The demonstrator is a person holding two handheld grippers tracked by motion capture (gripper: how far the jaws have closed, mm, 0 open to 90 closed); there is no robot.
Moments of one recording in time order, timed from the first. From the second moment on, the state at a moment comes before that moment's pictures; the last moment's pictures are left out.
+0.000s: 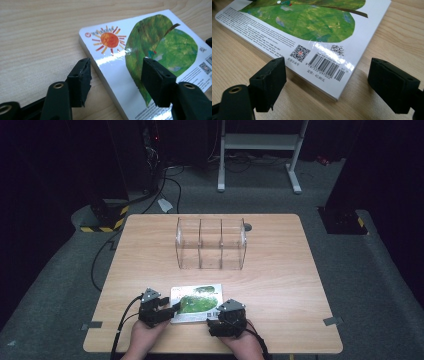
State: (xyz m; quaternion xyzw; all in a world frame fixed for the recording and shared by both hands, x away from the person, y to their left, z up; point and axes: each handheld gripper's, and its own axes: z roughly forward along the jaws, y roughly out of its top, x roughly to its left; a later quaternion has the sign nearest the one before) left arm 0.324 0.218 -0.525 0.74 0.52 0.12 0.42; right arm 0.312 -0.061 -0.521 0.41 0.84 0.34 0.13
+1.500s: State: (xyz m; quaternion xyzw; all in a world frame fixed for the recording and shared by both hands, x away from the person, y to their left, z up) left arm 0.314 0.221 -0.496 0.68 0.50 0.10 0.52; right arm 0.306 -0.056 -0.524 0.40 0.83 0.35 0.13
